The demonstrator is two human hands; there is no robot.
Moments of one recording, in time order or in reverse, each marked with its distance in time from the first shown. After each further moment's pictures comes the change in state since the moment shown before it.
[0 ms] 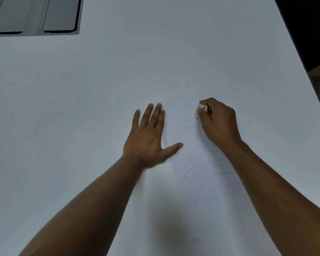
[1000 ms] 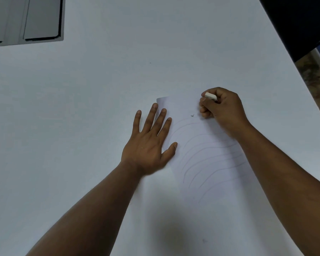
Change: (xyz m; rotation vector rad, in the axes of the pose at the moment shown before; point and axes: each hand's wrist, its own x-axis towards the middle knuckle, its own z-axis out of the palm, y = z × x) left_hand -0.001 -0.004 0.007 0.081 0.139 0.241; right_hand 0.020 0.003 -0.020 0.623 -0.070 0.368
